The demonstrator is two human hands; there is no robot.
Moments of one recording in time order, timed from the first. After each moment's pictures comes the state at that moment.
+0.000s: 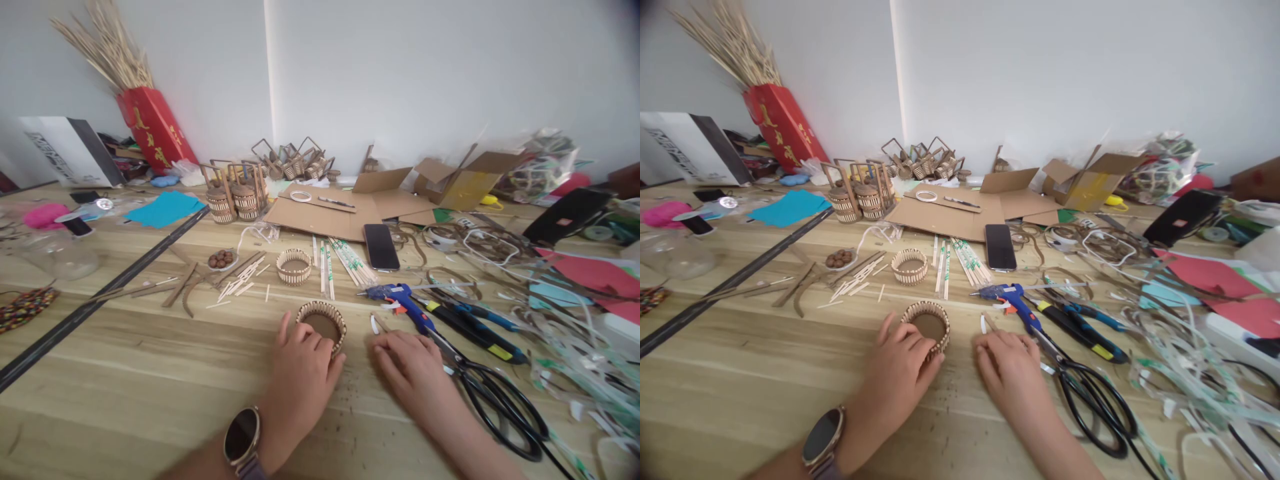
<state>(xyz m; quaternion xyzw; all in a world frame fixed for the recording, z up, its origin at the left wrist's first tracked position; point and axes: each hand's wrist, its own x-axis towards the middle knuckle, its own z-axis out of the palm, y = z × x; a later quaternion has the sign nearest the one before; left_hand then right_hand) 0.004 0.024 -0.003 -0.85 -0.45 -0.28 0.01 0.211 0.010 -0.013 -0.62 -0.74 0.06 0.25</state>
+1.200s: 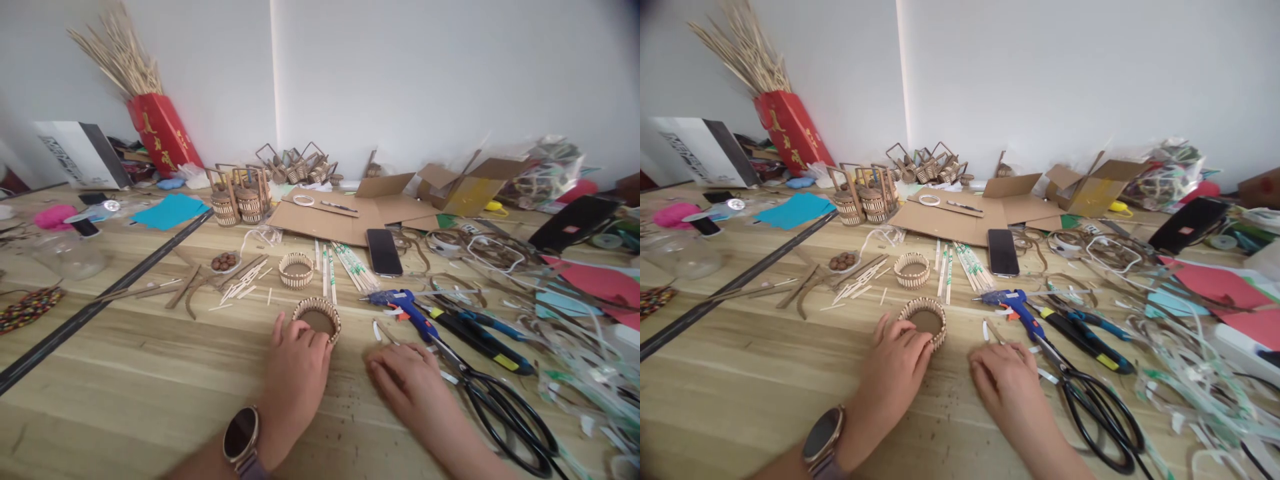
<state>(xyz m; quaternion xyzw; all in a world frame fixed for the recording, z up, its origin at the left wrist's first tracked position) 0.003 0.030 -0.005 -0.82 -0.51 -0.27 -0.01 0.207 0.007 -0.010 -0.59 -0.78 0.11 0.19</state>
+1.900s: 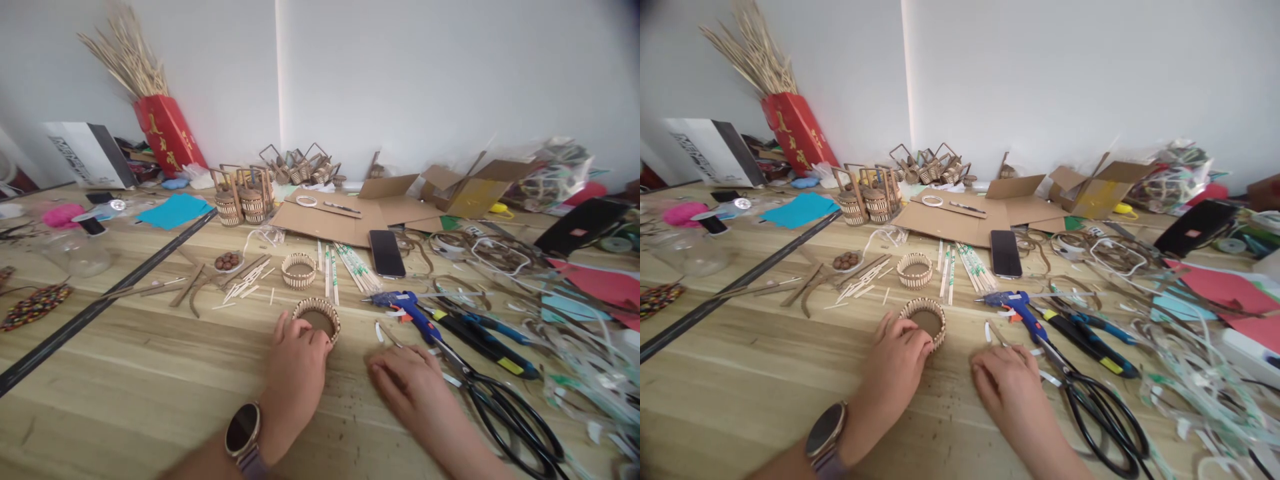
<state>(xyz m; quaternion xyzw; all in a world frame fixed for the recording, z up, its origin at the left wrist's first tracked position) -0.001 0.035 -0.006 -0.81 -0.53 -0.26 -0.03 0.207 0.006 -0.012 -0.59 -0.77 0.13 0.19</state>
